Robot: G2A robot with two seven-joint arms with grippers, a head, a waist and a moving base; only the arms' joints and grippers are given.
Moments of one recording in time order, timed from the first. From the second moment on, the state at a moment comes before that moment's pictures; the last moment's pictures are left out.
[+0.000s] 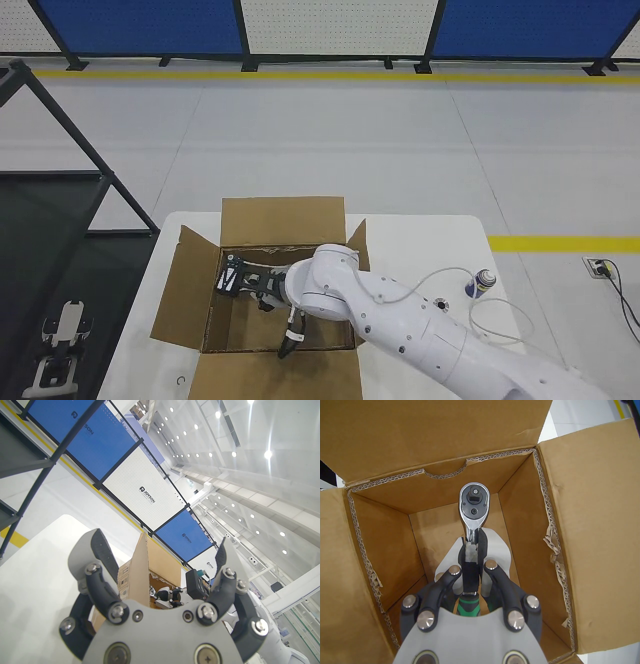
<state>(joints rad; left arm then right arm) 1.86 -1.21 -1.97 -2.22 0.16 -0.20 0.12 -0.16 -1.52 0.34 -1.14 -0.80 -0.34 0.77</state>
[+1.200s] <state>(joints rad) 1.86 -1.21 -1.97 -2.22 0.16 -0.20 0.12 -0.14 -1.86 0.25 -0.40 -0.79 -0.47 0.68</state>
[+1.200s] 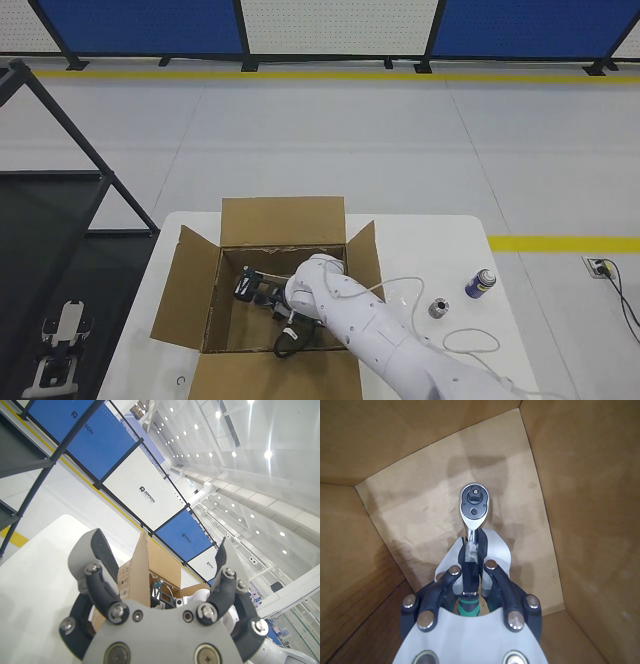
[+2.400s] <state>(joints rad) 1.86 -1.21 -1.97 -2.22 0.16 -0.20 0.12 -0.40 -1.58 0.53 -1.34 -1.31 -0.04 0.78</state>
